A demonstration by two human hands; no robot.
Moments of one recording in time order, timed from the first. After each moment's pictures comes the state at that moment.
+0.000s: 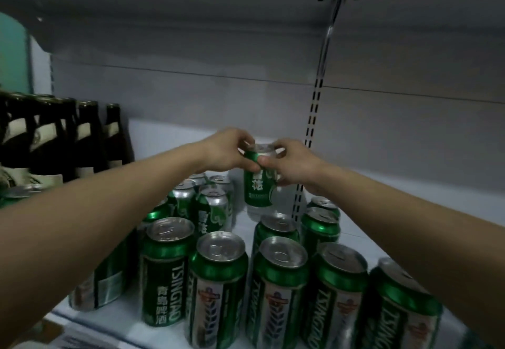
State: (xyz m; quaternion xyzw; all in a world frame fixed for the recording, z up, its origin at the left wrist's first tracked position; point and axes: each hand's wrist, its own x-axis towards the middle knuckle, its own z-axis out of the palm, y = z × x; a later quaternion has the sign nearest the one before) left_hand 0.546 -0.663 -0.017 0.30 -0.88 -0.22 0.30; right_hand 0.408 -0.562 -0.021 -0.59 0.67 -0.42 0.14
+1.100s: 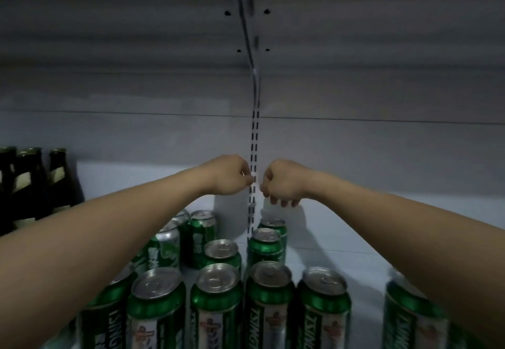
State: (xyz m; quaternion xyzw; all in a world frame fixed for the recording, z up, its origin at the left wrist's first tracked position) left_hand 0.474 -0.604 0.016 0.30 -0.93 -0.02 0.20; right_hand 0.358 -0.501 0.018 -0.59 0.78 -0.19 0.03
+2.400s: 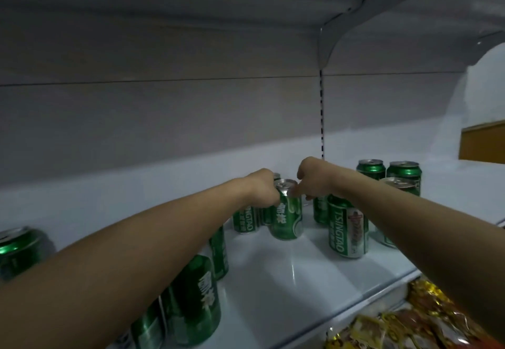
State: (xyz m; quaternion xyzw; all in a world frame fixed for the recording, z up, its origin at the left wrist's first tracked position) left_hand 0.131 -0.310 -0.059 0.12 -0.97 -0.20 0.03; right_hand 0.055 -0.189 -0.056 -0.30 0.93 -0.22 0.00
